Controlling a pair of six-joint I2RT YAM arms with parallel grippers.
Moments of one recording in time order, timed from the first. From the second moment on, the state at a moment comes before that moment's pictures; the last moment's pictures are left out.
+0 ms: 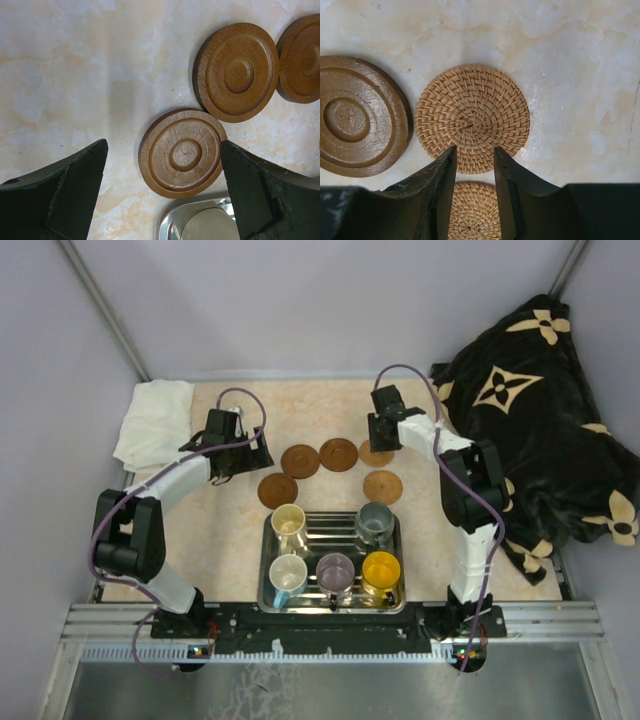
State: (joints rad) left arm -0.26 1.61 1.06 -0.28 0.05 -0.41; right arm 0.36 2.01 1.51 -0.47 0.12 0.22
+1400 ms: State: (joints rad) left arm -0.26 1.59 1.03 -0.27 0.09 -0.42; right arm 0.19 1.93 1.32 -0.47 0.35 0.33
